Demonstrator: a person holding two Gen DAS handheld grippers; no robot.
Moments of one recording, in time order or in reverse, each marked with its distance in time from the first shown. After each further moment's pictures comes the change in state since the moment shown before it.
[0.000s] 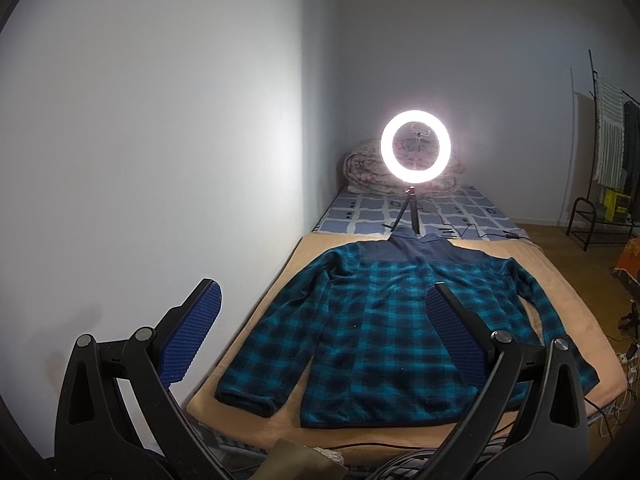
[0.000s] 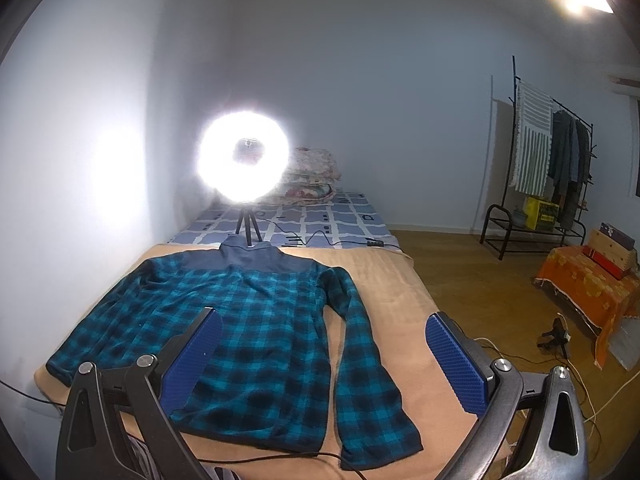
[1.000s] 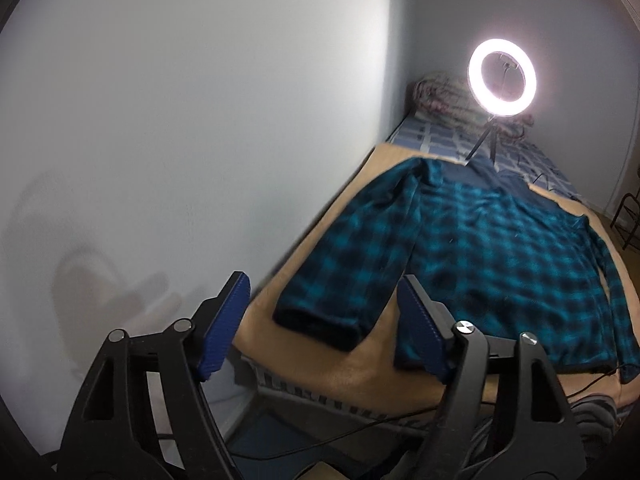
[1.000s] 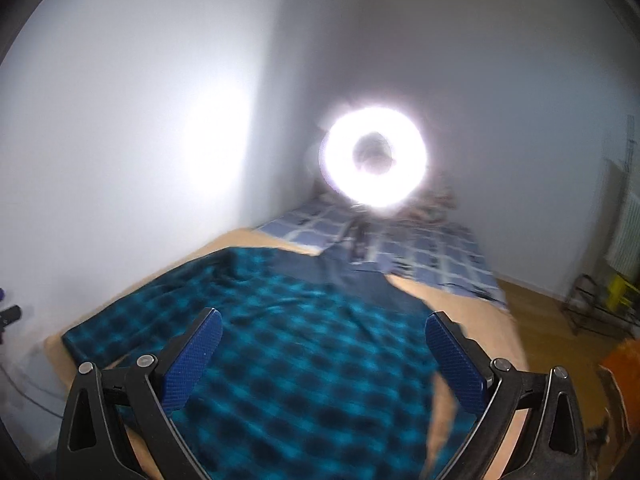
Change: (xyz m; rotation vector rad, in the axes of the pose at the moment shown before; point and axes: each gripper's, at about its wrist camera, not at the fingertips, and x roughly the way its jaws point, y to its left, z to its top) left arm 0.088 0.109 -0.128 -0.142 0.274 0.160; right arm 0.141 0.164 0.032 -0.310 -0.003 0.347
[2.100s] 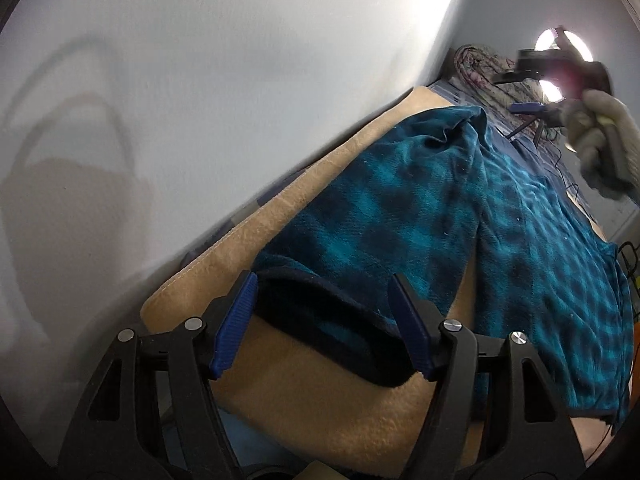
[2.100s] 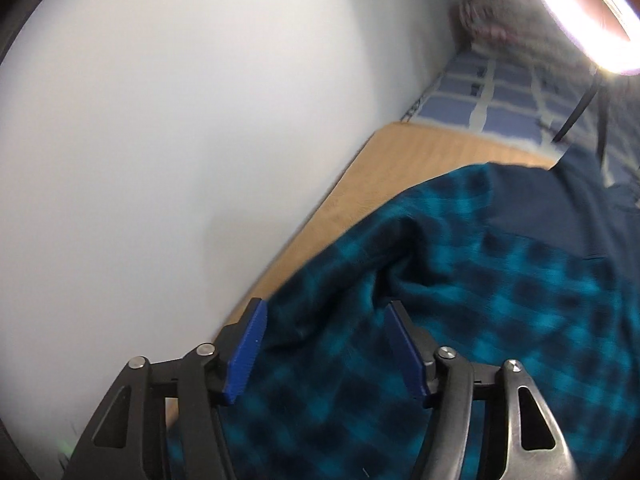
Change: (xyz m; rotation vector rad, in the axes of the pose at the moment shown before) left arm 0.161 0.032 -0.046 -0.227 0.186 -0.059; right arm 0.404 0.157 0.073 0.301 0.533 0.525
